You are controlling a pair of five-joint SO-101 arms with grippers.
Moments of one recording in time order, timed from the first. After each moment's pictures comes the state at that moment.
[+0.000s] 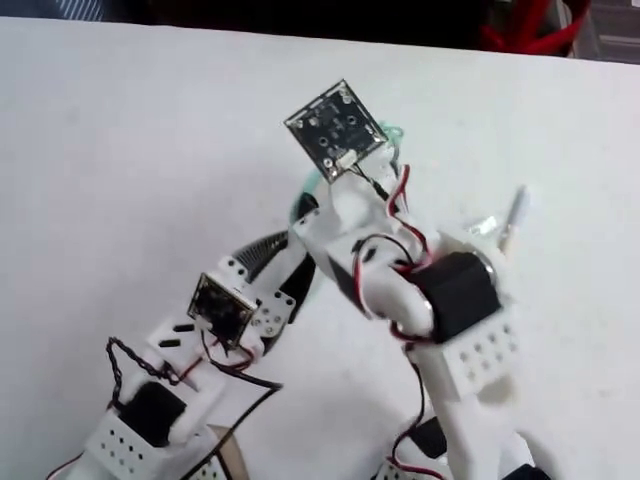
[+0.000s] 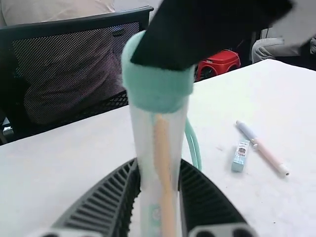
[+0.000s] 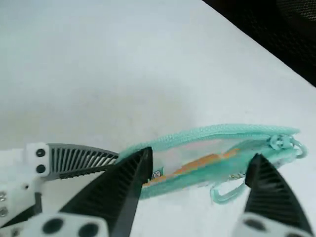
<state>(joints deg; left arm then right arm) 29.5 -95.2 87.6 26.8 -5.0 -34.6 -34.9 1.9 81.5 13.1</state>
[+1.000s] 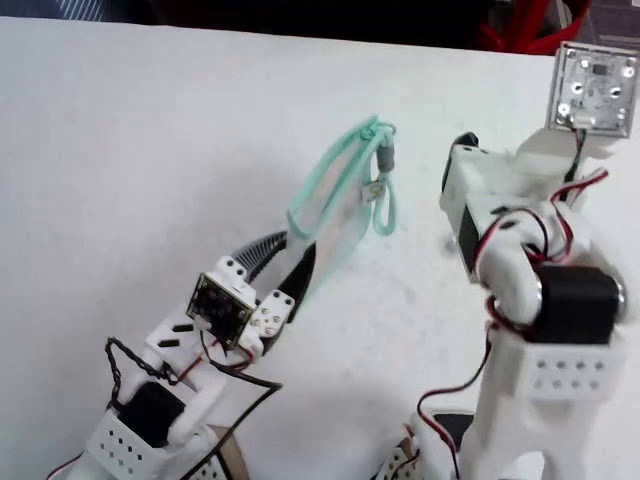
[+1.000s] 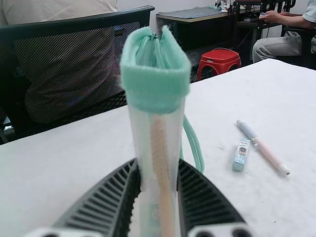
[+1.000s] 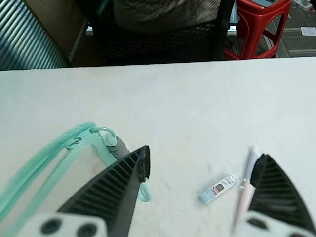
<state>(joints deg) 29.4 -95.6 87.6 27.7 -5.0 -2.3 -35.3 -4.1 81.6 -3.6</state>
